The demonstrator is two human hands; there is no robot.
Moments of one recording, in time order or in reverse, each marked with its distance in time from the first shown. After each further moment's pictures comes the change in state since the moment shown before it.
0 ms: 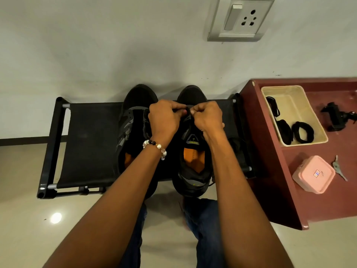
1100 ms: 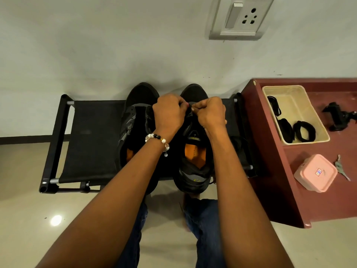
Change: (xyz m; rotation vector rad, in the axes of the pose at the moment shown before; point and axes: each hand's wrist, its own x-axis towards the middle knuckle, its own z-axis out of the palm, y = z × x) left_hand 0.001 0.011 -0.001 0.253 0.023 0.109; right_hand -0.014 -0.008 -0.013 0.043 0.009 -0.057
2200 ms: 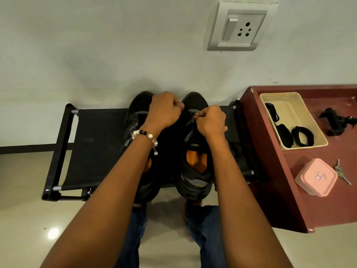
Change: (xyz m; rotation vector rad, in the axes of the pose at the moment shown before) left_hand 0.023 -0.009 -0.029 -0.020 -0.213 0.044; right_hand -0.003 0.003 0.001 -0.135 0.036 -0.021
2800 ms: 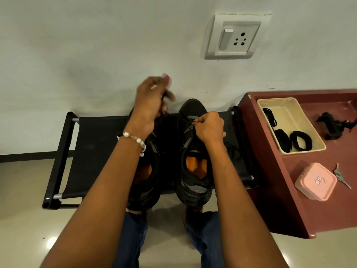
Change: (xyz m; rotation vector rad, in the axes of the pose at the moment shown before) left_hand -0.006 0.012 -0.038 -1.014 0.106 -0.197; right_hand -0.001 -0.001 0.000 0.029 0.002 0.017
